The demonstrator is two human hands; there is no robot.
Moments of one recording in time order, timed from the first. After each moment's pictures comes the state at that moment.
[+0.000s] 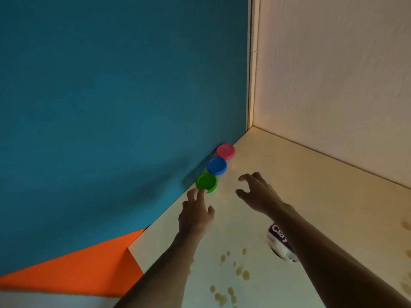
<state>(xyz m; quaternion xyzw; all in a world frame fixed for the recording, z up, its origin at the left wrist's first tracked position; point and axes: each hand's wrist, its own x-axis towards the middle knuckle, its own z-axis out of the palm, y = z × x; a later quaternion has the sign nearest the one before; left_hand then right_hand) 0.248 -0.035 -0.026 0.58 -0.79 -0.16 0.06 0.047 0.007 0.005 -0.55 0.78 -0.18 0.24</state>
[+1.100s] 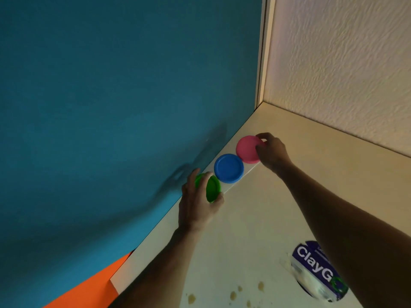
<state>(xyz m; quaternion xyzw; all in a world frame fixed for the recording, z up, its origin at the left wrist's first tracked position) 0.201 -0.163 -0.104 0.54 -0.80 -0.17 0.18 -0.050 -0.186 -0.096 -0.33 0.82 -0.36 0.31</state>
